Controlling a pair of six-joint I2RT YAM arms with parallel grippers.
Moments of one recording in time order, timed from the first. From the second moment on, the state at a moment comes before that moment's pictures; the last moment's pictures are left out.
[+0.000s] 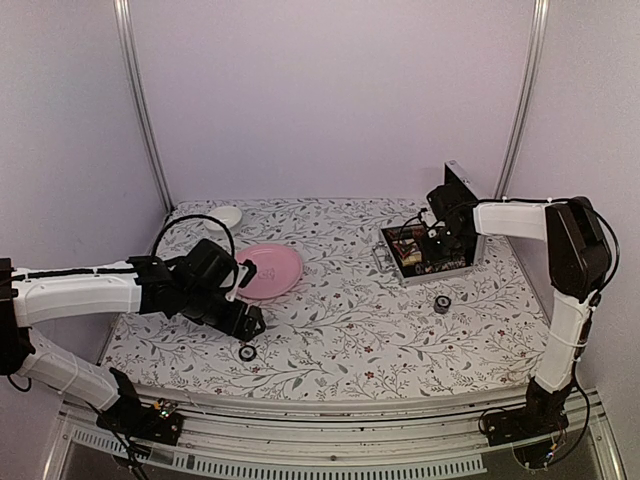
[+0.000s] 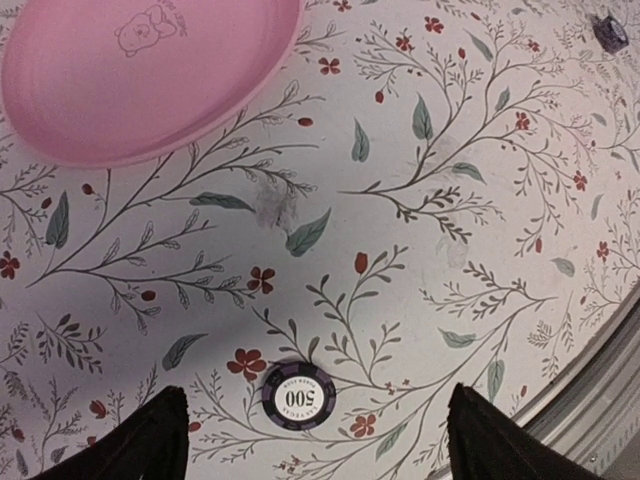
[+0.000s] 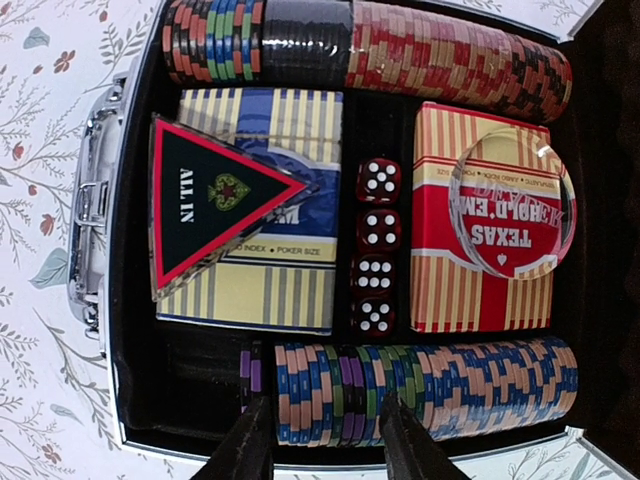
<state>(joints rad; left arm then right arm) -0.81 1.29 0.79 -0.51 -0.05 -0.38 0.38 1.94 1.37 -0.50 0.13 0.07</state>
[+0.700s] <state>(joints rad) -0.87 1.49 0.78 -0.63 -0.03 -0.49 0.47 1.65 1.27 -0.47 -0.05 0.21</state>
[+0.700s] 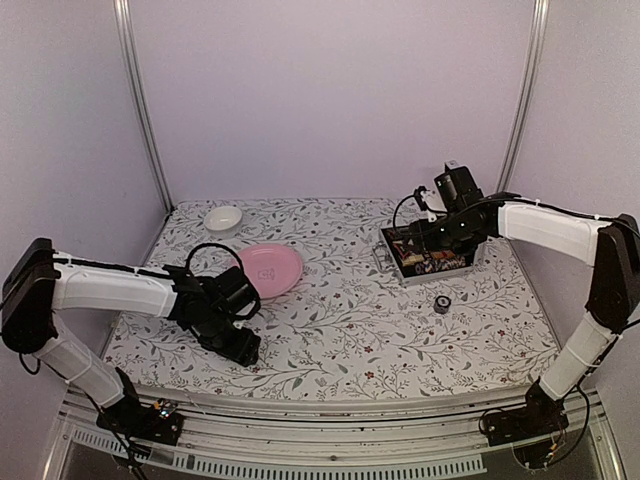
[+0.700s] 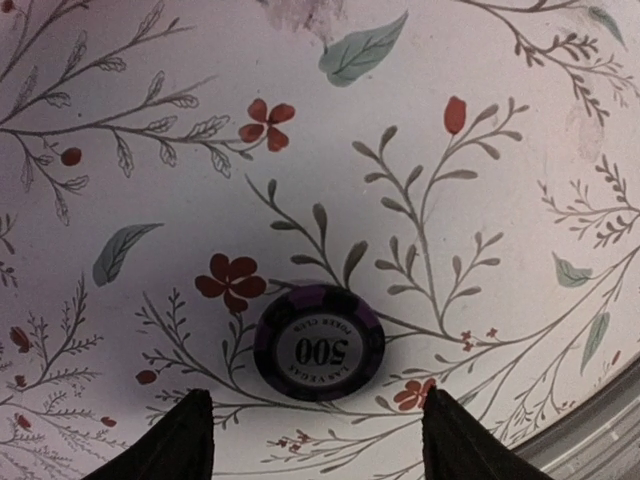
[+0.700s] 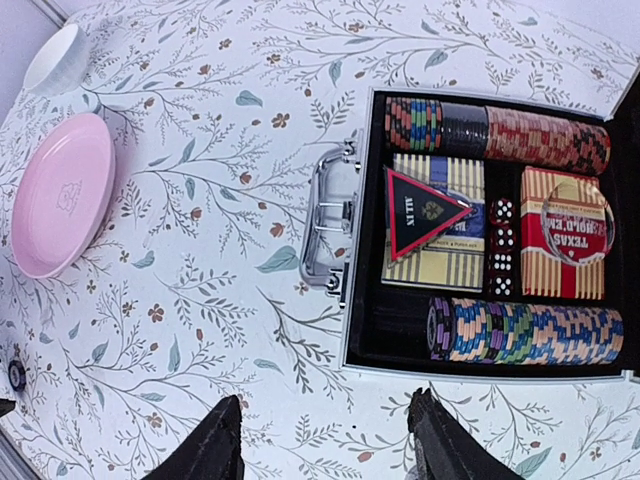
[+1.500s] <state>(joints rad) -0.90 1.59 0.81 -0.58 -0.12 -0.46 0.47 1.64 1.23 -0.44 -0.06 0.25</state>
